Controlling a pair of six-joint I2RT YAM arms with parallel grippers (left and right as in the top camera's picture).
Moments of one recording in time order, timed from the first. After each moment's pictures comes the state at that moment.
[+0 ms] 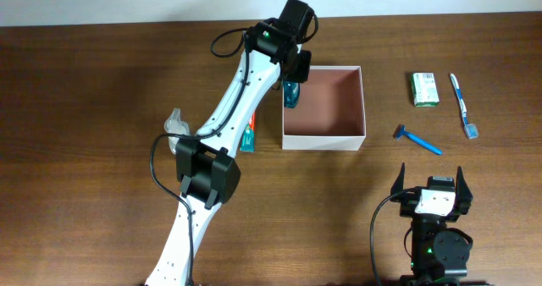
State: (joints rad) left arm -0.52 2.59 2.70 -1.23 -0.01 -0.29; right arm -0.03 0.01 0.01 -0.05 0.20 -0.24
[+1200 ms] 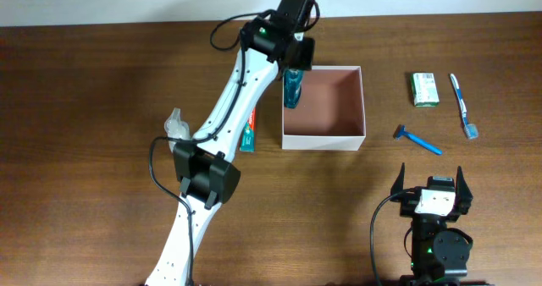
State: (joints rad) left arm -0.52 2.59 2.82 -1.19 -0.01 -0.28; right arm -0.03 0.01 0.01 -0.05 0.20 -0.24
